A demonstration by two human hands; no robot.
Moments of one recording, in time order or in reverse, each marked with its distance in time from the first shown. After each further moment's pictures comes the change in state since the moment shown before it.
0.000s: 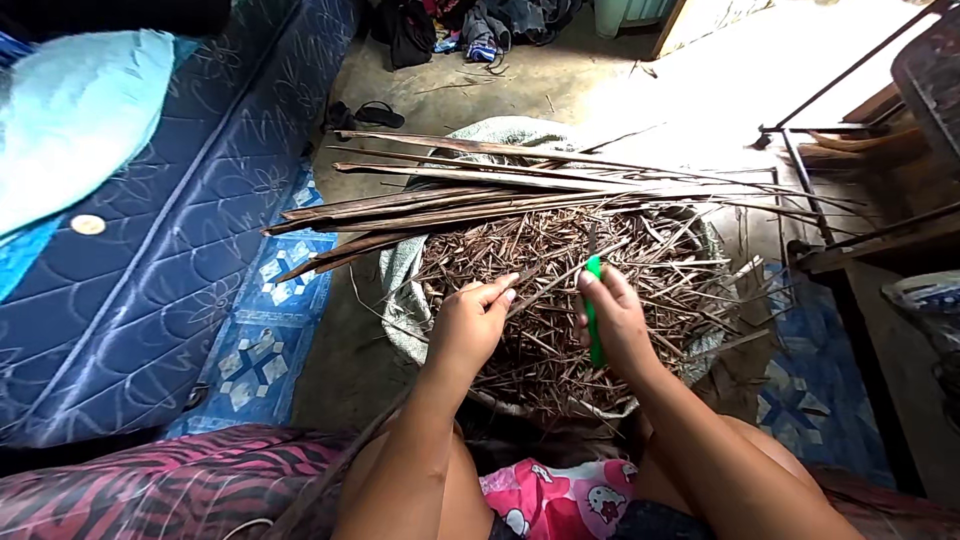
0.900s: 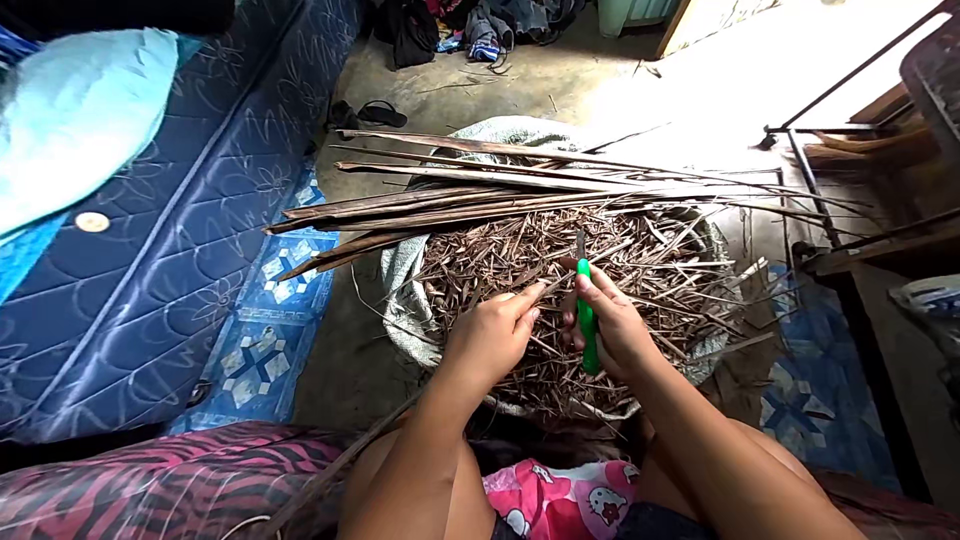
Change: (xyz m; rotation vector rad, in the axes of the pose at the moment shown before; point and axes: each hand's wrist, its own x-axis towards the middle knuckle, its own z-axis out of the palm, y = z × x) left_hand -0.002 0.014 0.004 0.165 -0.274 0.087; right_hand 0.003 -0.003 -0.001 0.258 -0.131 0.157
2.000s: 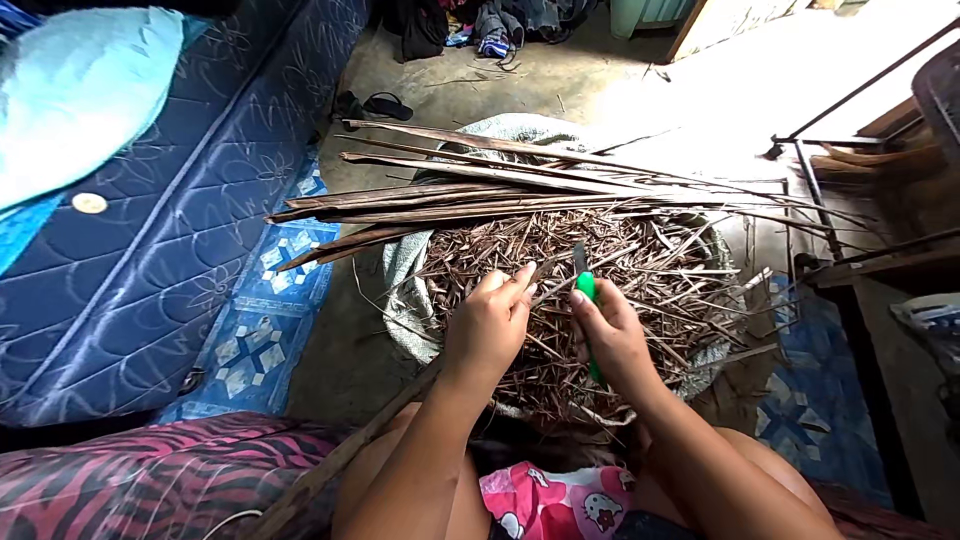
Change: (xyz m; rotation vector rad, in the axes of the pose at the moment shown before) left_hand 0.007 -0.011 0.021 -0.012 0.540 0.126; right_hand -0.013 0.007 0.011 -0.479 0.120 -0.143
